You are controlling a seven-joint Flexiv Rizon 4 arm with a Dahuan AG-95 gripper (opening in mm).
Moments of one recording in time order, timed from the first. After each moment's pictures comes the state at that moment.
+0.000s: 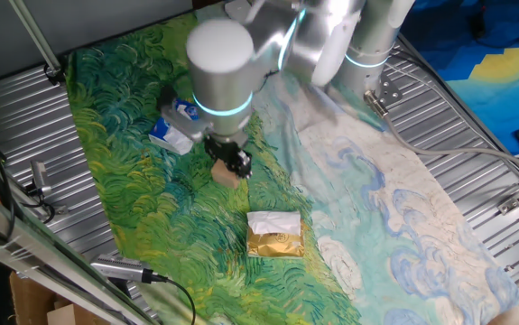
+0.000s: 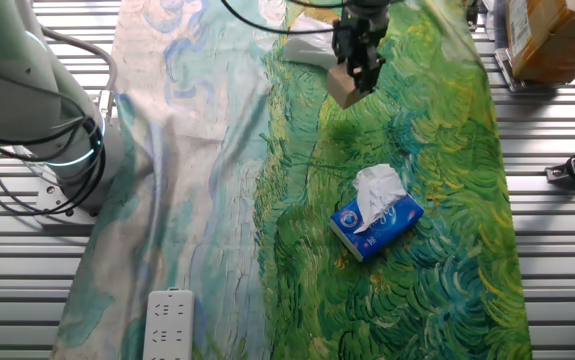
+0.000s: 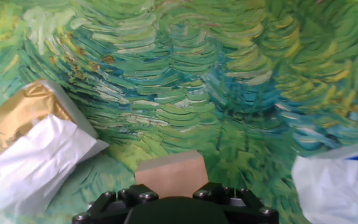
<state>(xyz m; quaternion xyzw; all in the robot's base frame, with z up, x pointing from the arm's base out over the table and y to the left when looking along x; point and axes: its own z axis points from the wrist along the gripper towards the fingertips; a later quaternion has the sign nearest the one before) 0.473 0.130 0.133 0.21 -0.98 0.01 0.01</state>
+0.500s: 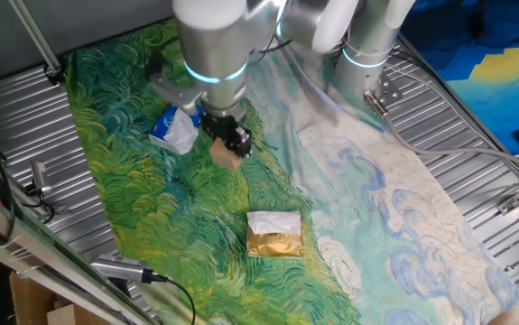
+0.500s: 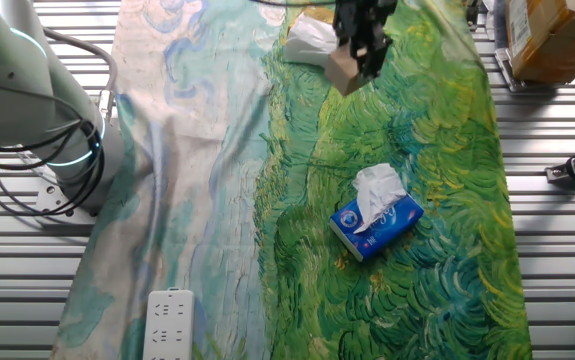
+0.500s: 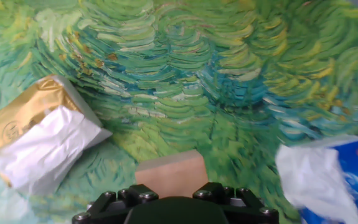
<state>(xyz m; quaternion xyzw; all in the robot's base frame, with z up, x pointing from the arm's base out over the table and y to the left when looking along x) 0.467 0.121 0.198 0.21 -0.98 0.01 0.02</state>
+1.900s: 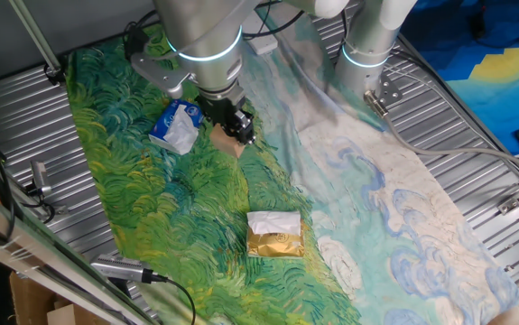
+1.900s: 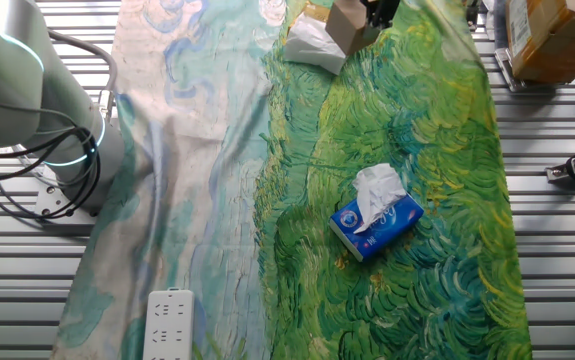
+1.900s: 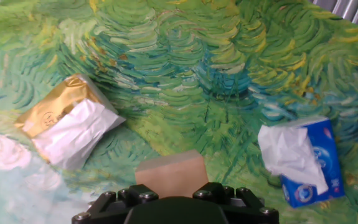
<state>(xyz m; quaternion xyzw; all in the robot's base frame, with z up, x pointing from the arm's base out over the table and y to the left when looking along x) 0.465 0.134 0.271 0.20 -0.98 0.02 0.06</state>
